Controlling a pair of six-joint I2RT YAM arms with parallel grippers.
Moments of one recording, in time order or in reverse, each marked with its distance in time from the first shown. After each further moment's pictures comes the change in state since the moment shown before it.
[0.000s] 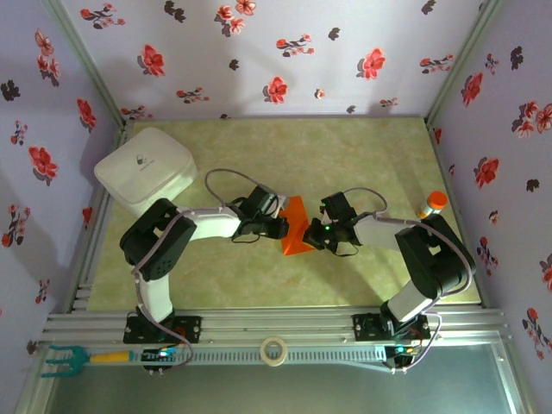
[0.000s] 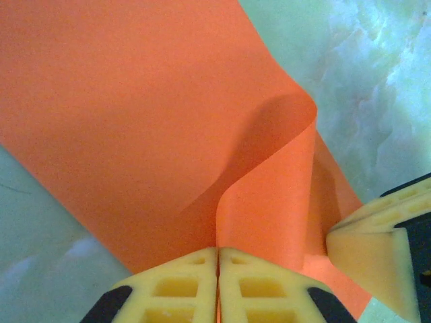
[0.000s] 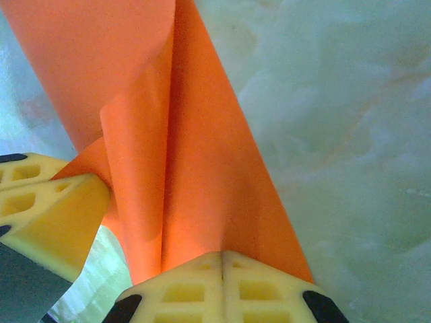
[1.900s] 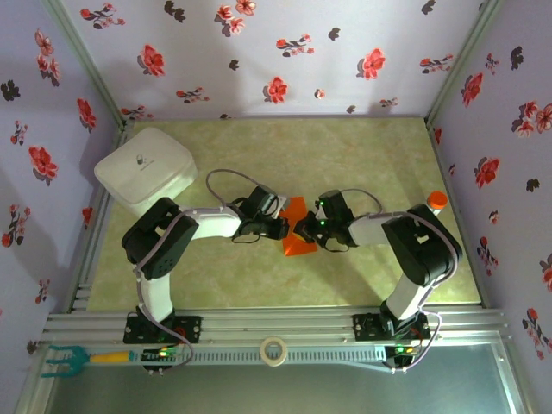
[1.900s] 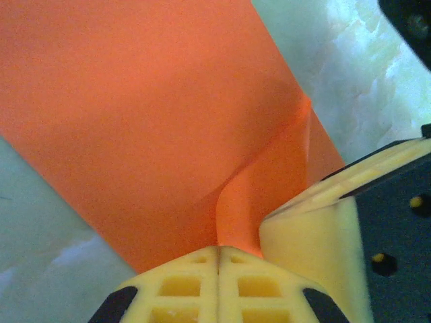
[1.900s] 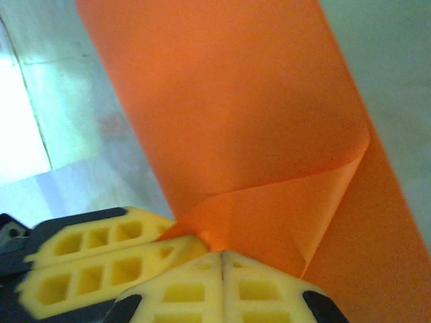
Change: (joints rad) left arm 0.002 0.017 0.000 0.008 0.026 0.011; right arm 0.006 0.109 -0.032 0.336 -0.083 0.181
